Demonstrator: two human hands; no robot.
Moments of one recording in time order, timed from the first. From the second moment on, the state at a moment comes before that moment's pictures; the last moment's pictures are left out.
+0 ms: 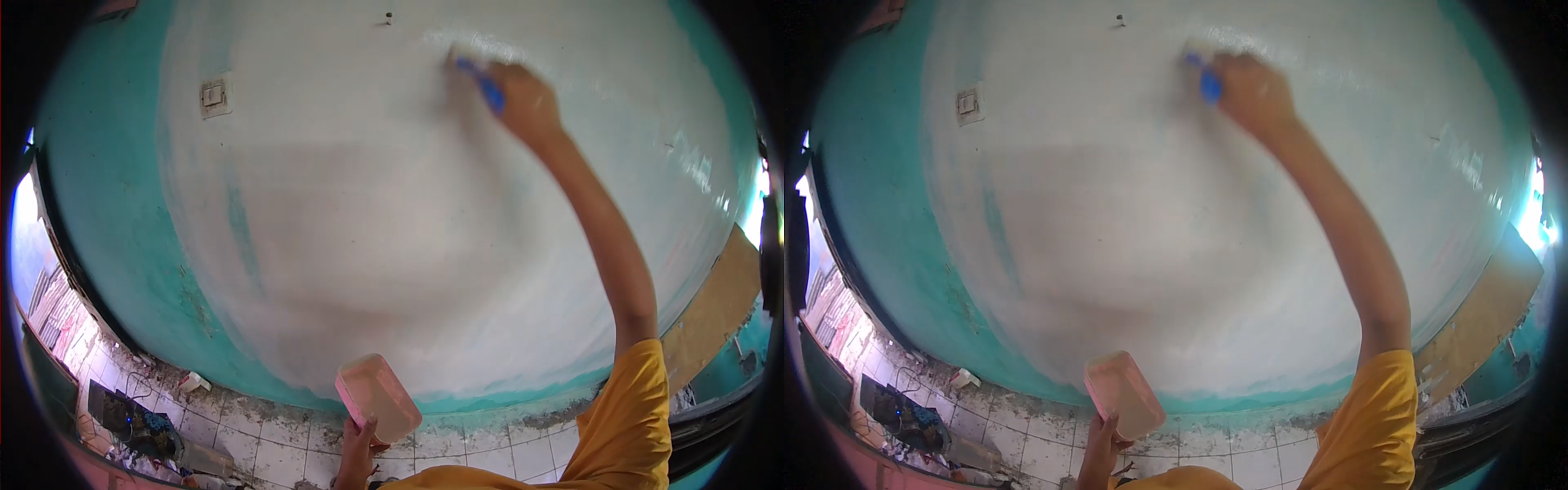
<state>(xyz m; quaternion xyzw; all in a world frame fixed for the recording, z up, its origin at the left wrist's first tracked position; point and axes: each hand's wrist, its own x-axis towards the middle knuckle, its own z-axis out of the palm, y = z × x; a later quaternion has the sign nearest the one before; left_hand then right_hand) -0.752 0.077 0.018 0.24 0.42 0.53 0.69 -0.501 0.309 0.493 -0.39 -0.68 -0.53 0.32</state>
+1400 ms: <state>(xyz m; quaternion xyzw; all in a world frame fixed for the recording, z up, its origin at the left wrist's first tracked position) -0.918 0.106 0.023 0.27 0.45 0.47 0.71 -0.634 0.319 0.464 -0.39 -0.68 -0.52 0.35</state>
